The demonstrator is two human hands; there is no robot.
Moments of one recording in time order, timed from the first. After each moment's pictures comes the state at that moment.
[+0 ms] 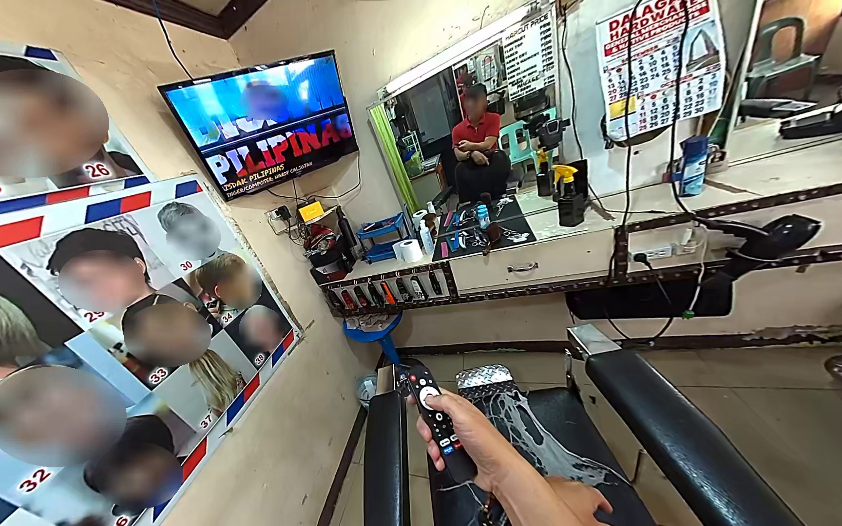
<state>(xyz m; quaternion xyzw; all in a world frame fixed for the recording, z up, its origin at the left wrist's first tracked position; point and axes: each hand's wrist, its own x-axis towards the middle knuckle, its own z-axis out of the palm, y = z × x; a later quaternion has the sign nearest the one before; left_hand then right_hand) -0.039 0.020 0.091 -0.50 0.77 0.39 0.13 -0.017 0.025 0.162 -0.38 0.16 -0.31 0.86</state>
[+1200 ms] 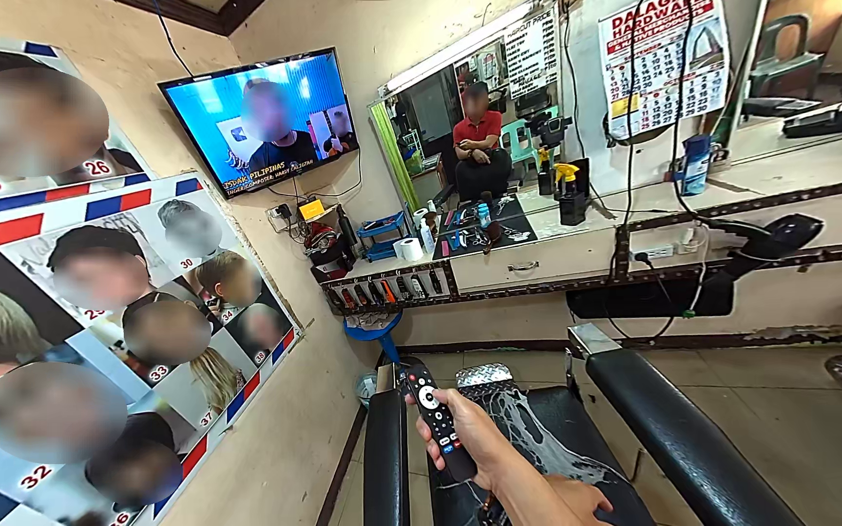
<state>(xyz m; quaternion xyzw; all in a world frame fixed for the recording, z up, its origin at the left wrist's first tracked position) -0.042 0.025 0.101 -0.51 0.75 0.39 0.13 -0.016 0.026 0.162 -0.35 0.19 -0.30 0.87</state>
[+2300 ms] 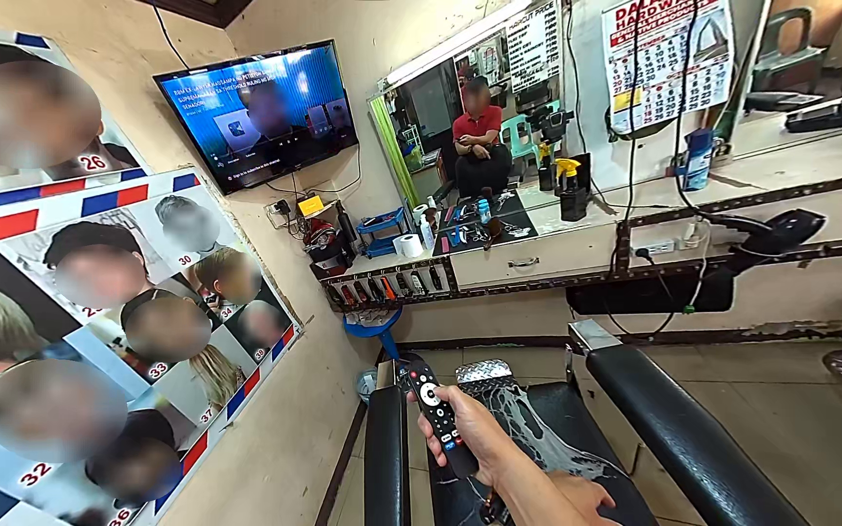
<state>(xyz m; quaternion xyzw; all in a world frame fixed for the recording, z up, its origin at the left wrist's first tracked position) -0.038 0.018 0.085 -0.48 0.78 0.38 0.13 -0.015 0.025 0.163 -0.34 0.21 -0.29 0.87</state>
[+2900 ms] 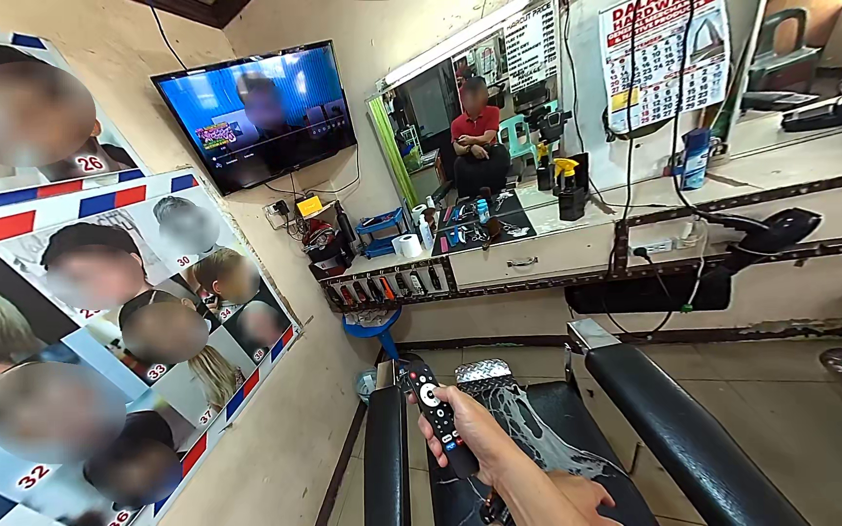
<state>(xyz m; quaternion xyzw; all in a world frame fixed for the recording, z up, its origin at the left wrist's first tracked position) -0.042 0.026 0.108 -0.50 0.76 0.39 0.14 -0.016 0.026 0.164 -0.36 0.21 -0.30 0.86</state>
